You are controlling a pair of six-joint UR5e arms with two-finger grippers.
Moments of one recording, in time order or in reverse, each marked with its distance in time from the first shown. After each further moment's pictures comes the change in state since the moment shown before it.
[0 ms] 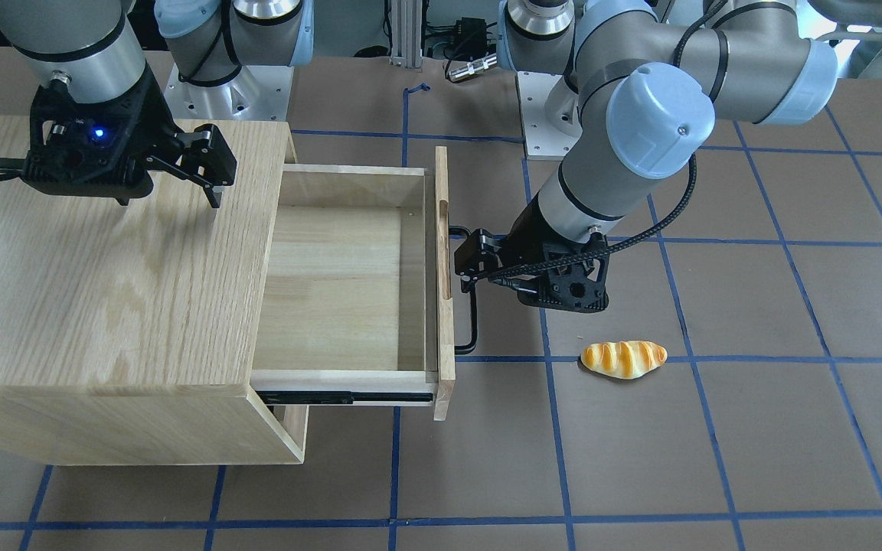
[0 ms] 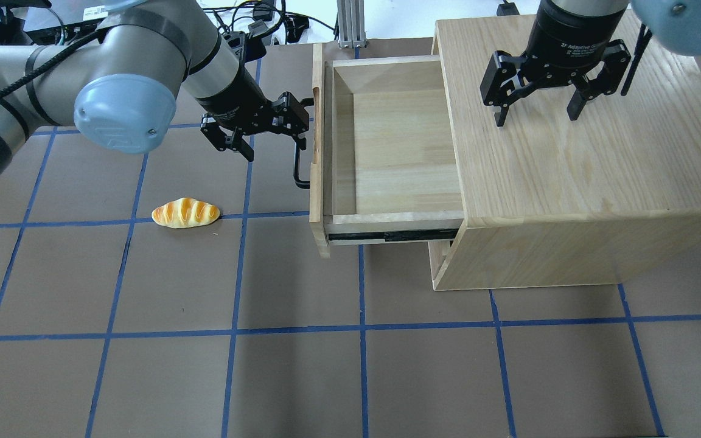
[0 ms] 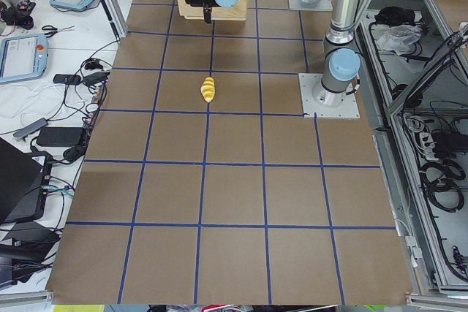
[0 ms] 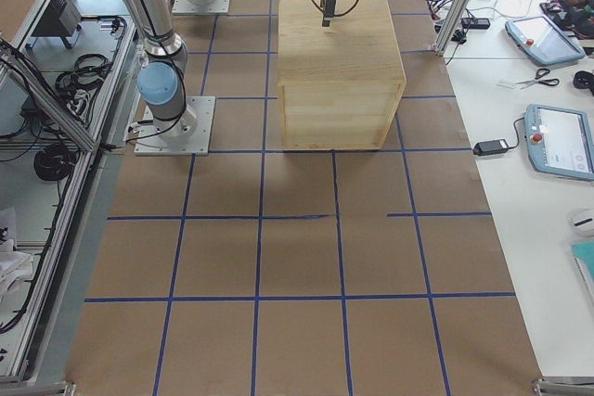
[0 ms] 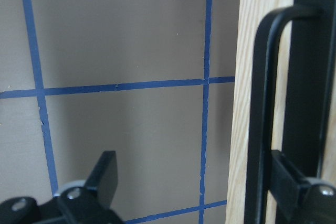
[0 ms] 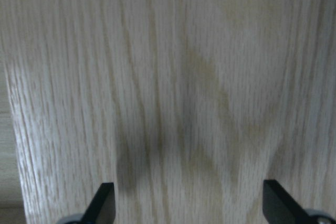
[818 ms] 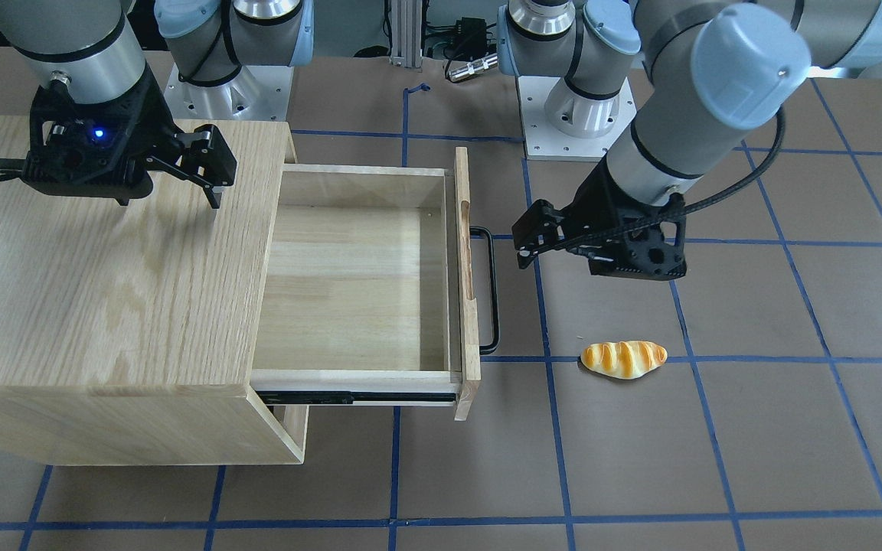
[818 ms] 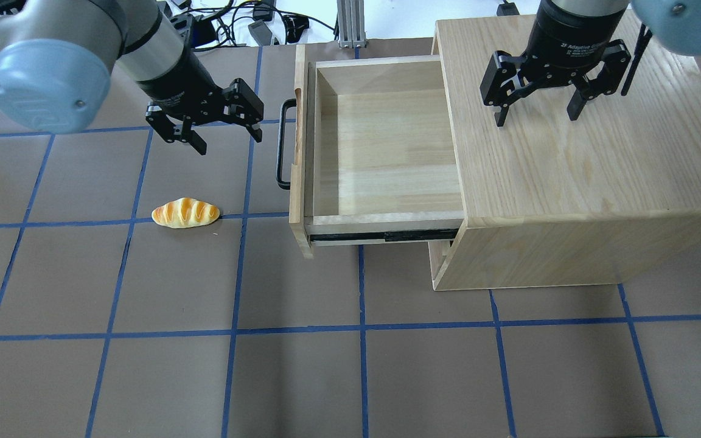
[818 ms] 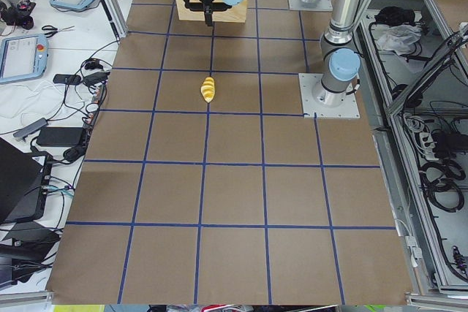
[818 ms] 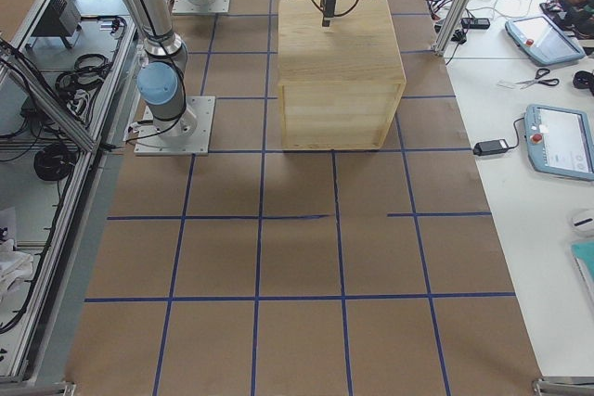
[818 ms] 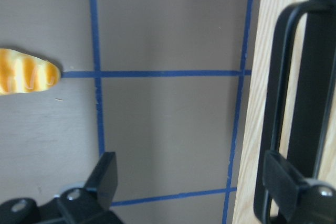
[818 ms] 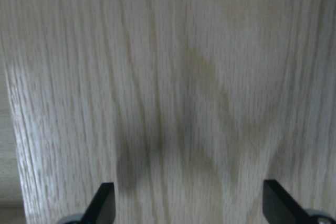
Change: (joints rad) left arm 0.091 0.085 0.063 -0.180 0.077 0.062; right arm 0.000 0.000 0.000 0.000 0.000 0.000
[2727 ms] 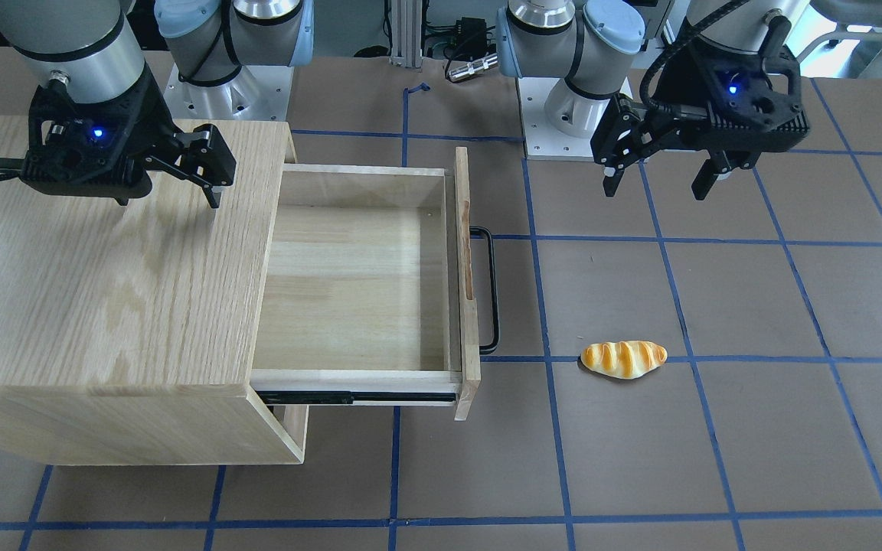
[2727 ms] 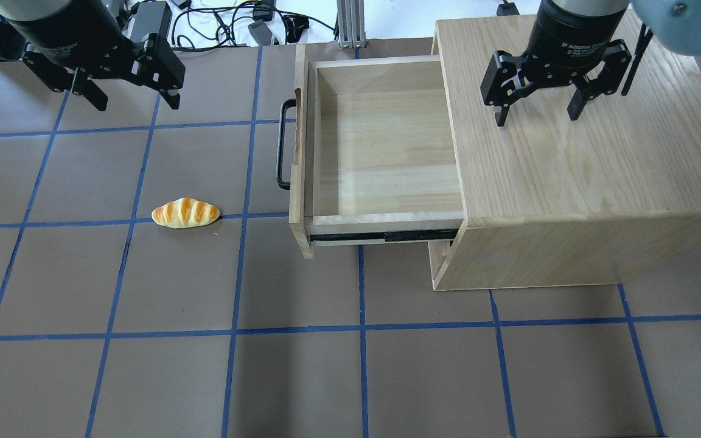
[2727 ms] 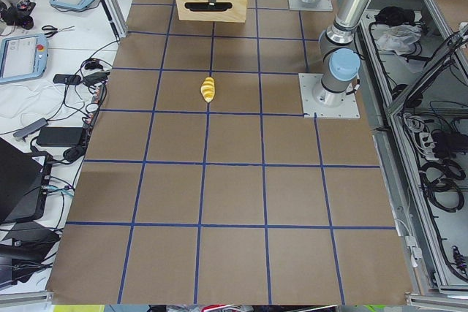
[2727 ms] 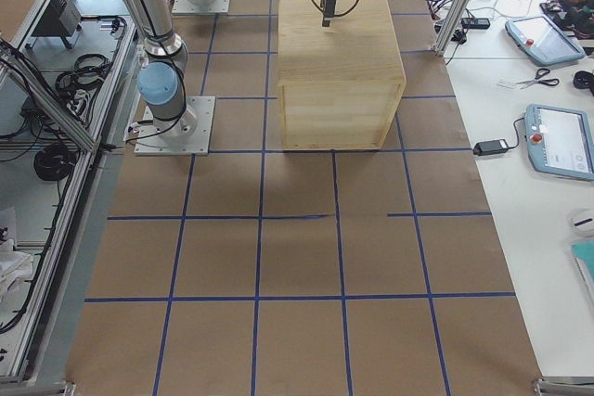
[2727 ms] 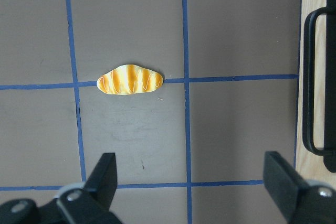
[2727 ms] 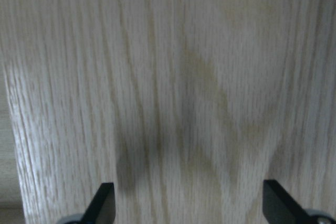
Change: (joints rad) left arm 0.015 0.124 0.100 -0.084 0.195 0.087; right arm -0.001 0.000 0.000 0.000 0.000 0.000
